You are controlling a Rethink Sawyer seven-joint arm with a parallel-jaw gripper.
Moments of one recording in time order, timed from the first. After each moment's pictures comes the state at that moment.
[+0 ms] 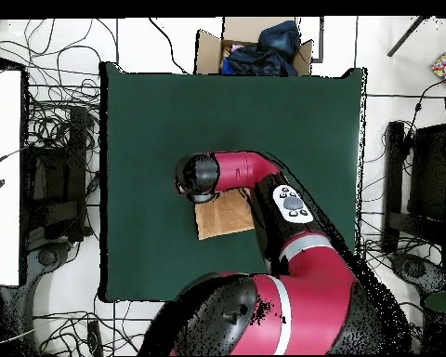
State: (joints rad) arm -0.37 -0.38 0.37 1.50 -0.36 0.68 1.57
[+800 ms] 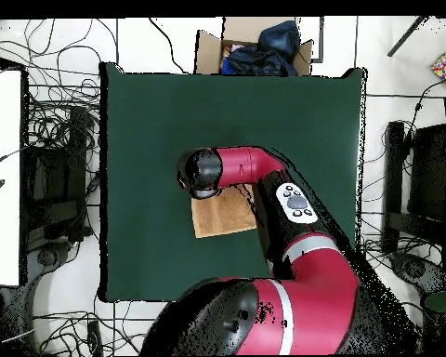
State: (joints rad) arm -0.37 -0.41 0.37 1.49 -0.36 0.69 1.57
